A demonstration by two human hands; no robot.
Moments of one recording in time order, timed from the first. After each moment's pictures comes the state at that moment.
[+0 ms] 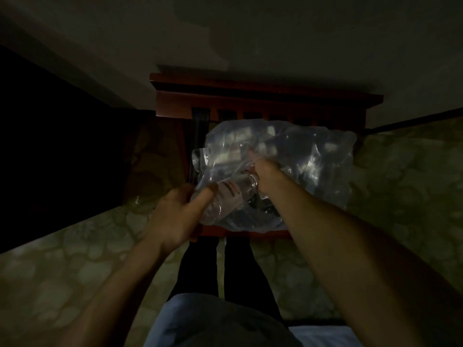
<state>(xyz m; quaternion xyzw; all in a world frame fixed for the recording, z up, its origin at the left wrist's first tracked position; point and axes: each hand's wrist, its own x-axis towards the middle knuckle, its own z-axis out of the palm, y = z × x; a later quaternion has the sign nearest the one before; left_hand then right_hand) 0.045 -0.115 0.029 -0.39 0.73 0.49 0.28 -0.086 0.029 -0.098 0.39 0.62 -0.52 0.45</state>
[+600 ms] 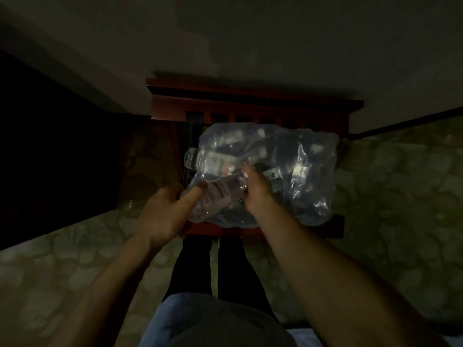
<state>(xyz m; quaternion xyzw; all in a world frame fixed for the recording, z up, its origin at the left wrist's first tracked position) 0.052 -0.116 0.041 -0.39 0.73 0.50 0.26 -0.040 0.038 -0.078 0.44 0.57 -0.59 0.36</state>
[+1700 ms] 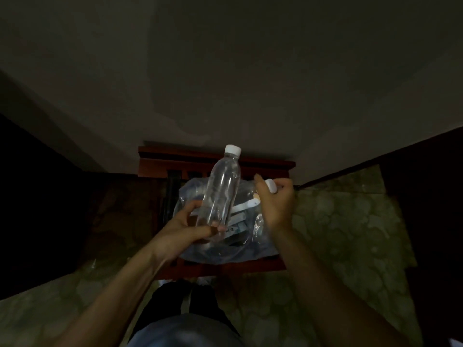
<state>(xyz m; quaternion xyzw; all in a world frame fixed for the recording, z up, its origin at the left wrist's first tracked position) 0.031 -0.116 0.100 -0.24 0.55 0.75 0.30 -0.068 0.072 0.101 0.22 0.83 -0.51 0.03</state>
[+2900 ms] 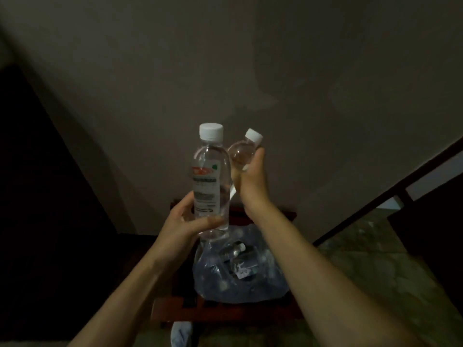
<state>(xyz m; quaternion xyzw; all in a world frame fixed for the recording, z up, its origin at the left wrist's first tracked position) 0.098 -0.137 0.246 -0.03 0.56 0.83 -0.01 -0.022 -0.027 0.294 -0.04 0.77 -0.64 0.05</state>
